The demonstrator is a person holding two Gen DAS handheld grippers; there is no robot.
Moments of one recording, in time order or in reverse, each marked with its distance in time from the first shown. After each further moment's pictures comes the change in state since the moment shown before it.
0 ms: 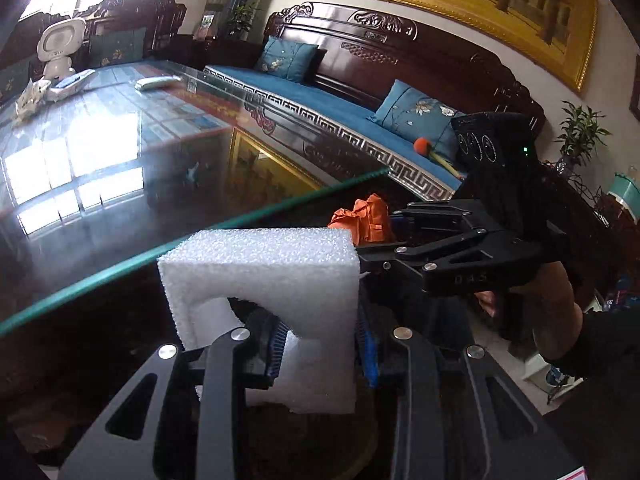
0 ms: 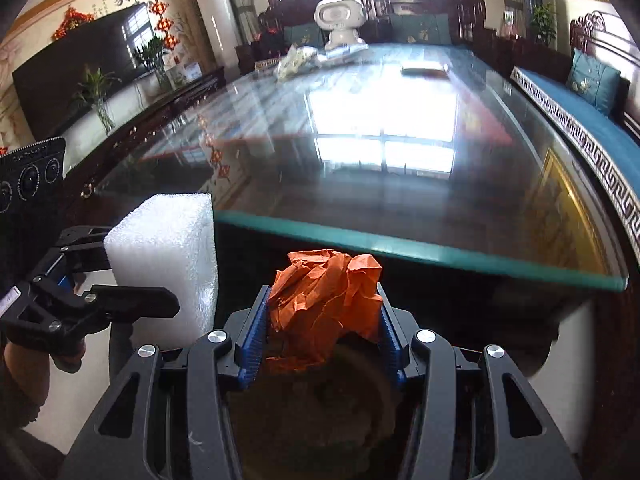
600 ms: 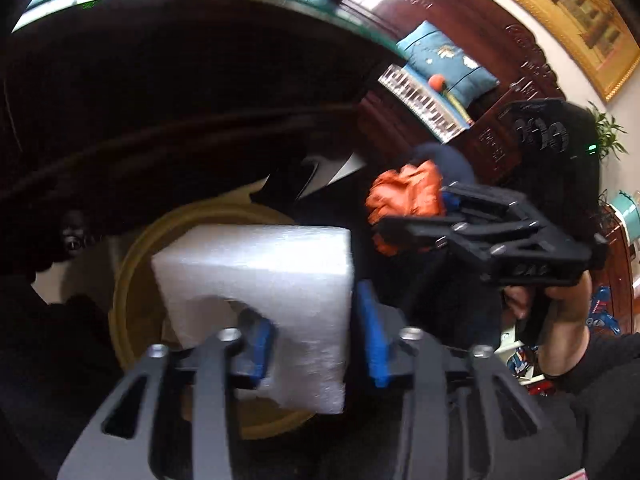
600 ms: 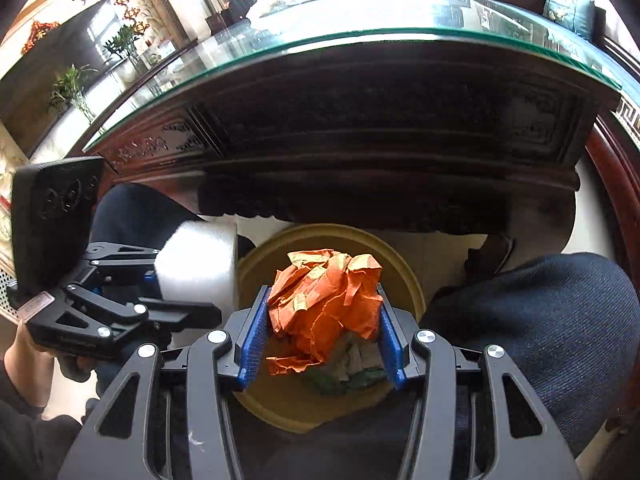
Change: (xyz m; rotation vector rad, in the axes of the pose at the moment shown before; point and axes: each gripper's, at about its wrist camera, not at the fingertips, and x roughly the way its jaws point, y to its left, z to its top) left arm 0.080 0.006 -0.107 -0.208 0.257 -0.069; right arm 0.025 -0.002 -0.082 0.126 0.124 -0.002
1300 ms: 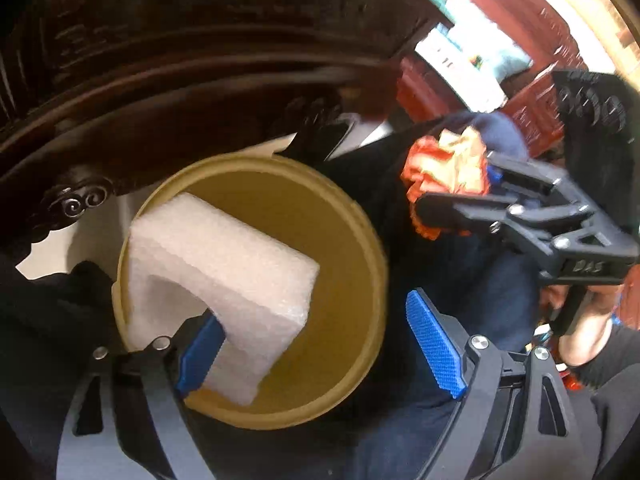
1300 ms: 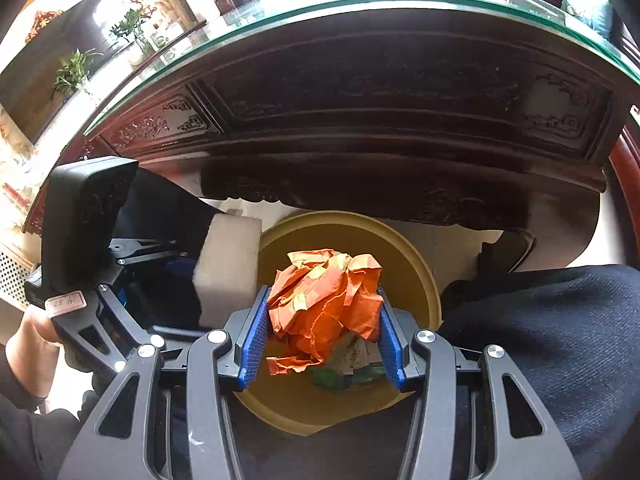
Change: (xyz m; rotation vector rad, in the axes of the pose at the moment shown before) left arm 0.035 0.022 0.001 -0.031 0.162 0.079; right arm 0.023 -0.007 -0.013 -0.023 0.066 0.044
